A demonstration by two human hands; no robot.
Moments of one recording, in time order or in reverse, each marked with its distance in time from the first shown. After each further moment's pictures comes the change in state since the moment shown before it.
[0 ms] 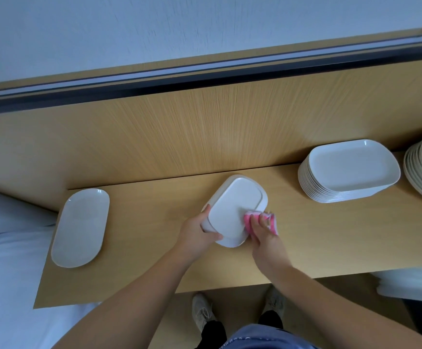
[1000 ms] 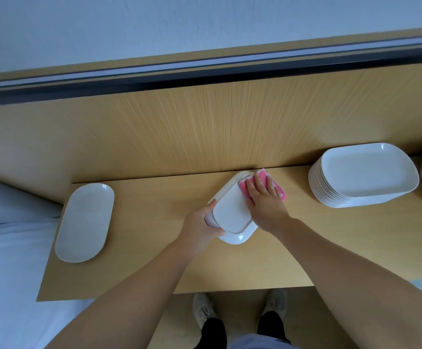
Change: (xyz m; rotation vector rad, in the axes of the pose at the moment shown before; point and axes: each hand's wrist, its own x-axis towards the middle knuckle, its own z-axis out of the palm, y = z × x) left_hand 0.010 0.009 -0.009 -0.031 -0.028 0.011; right_hand 0.093 -0.028 -0.032 -0.360 -0.297 0.056
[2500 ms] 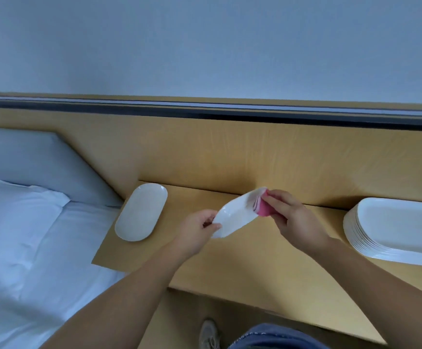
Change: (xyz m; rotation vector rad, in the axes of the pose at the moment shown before) left_hand -0.081 0.021 -0.069 0.071 0.309 0.128; right_hand -0.035 -0.032 -0.066 0.232 0.420 -0.687
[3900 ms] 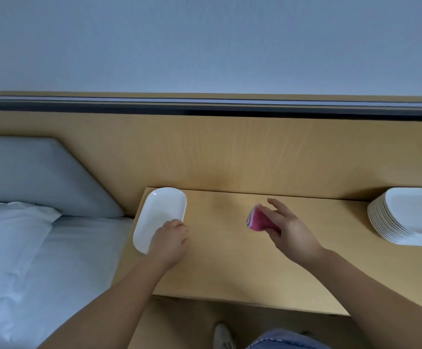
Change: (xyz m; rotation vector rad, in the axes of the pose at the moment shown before) left_hand 0.032 -0.153 -0.110 0.721 -0.045 0.107; right_hand 0.023 -0.090 0.084 -0.025 -0.119 0.273
